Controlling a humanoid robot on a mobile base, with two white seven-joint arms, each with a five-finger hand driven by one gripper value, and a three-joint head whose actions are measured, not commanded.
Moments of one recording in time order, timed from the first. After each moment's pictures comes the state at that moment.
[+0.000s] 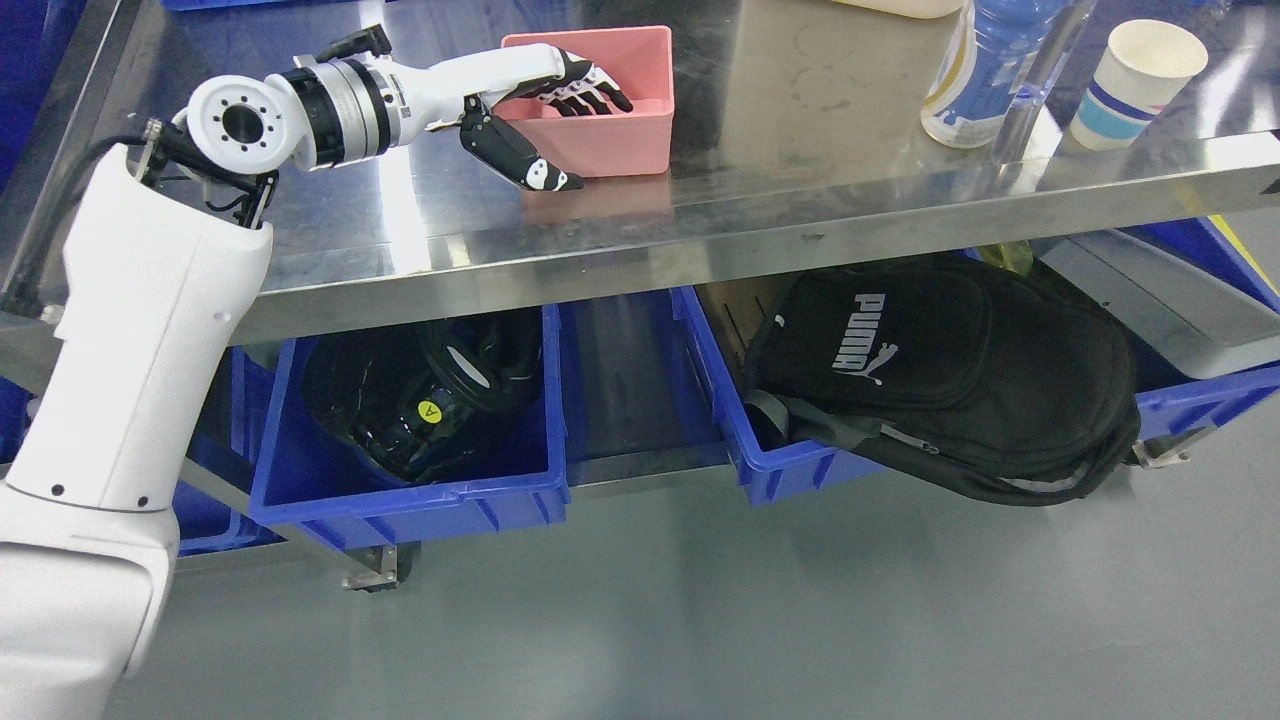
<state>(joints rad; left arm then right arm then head) -1.14 0.30 -0.52 -1.18 -0.18 0.05 -0.88 0.00 0.00 0.00 0.00 0.00 -0.06 -0.01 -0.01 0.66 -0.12</state>
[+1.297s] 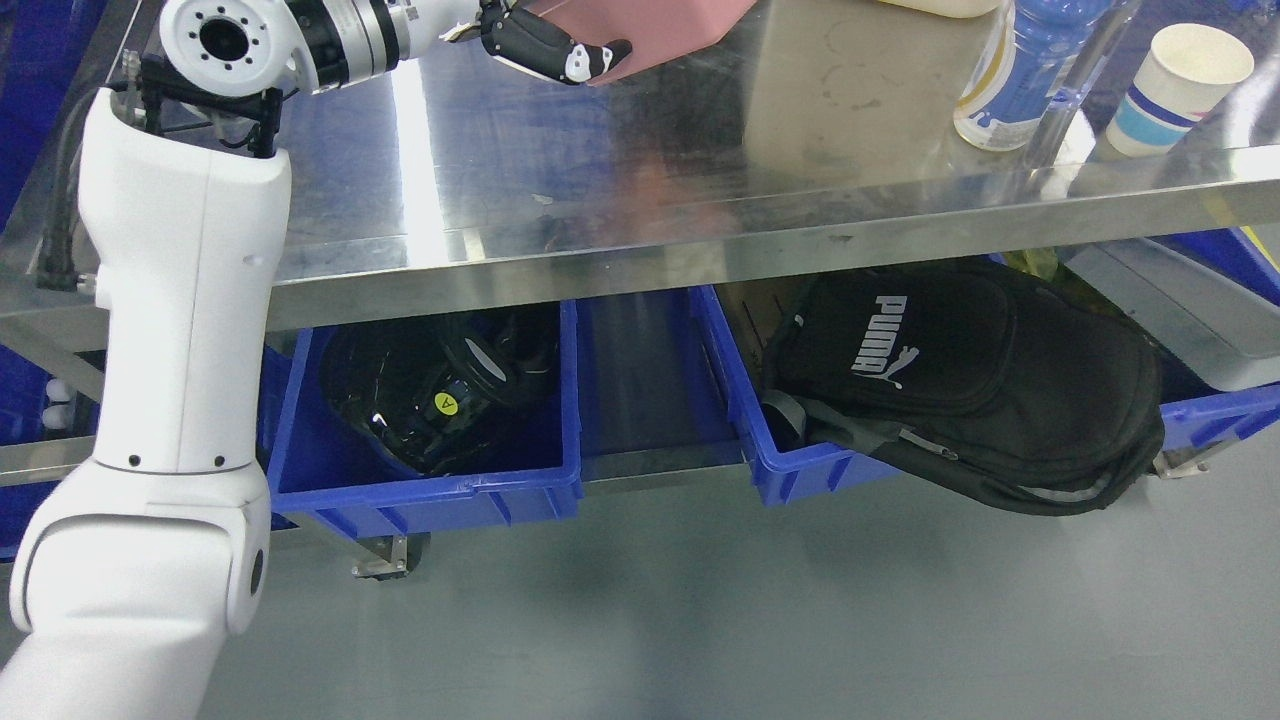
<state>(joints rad) -1.17 0.12 -0.23 -1.25 -0.29 0.06 -0.99 0.00 0.00 0.00 0.00 0.00 -0.06 -0.01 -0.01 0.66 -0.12</state>
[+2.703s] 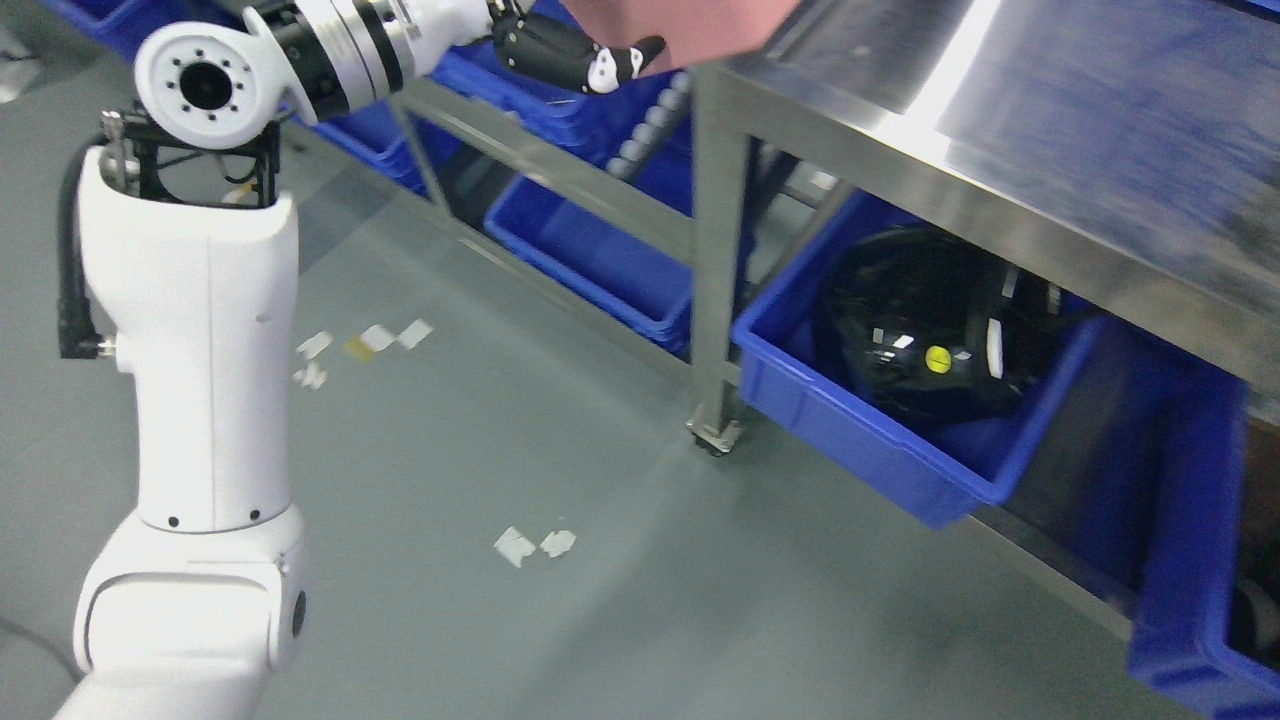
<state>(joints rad) -1.03 0.06 -0.18 -1.47 -0.31 0.06 -1.04 0.00 0.00 0.00 0.00 0.00 -0.06 -0.01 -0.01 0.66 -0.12</state>
